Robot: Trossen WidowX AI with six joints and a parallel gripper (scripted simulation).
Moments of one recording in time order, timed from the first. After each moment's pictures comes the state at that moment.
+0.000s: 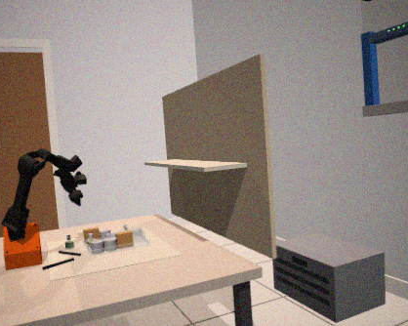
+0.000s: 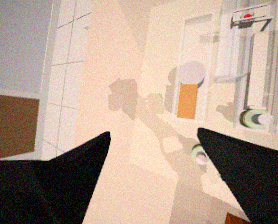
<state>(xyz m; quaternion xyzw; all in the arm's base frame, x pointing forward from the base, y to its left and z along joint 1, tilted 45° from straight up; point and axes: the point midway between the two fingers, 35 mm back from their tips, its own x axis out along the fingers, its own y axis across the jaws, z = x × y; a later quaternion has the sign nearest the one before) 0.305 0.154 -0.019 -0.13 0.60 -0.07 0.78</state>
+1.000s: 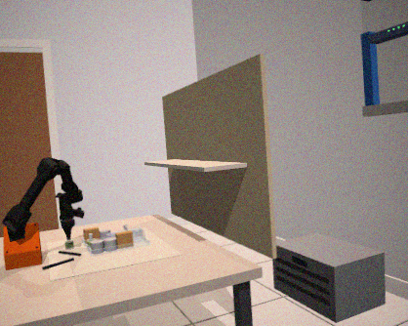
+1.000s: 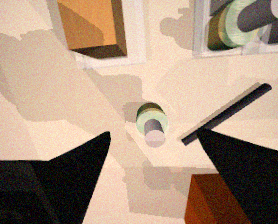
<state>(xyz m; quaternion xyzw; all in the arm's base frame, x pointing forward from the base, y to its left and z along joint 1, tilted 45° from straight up) 0.235 0.023 -0.105 -0.21 0.67 -0.31 0.64</state>
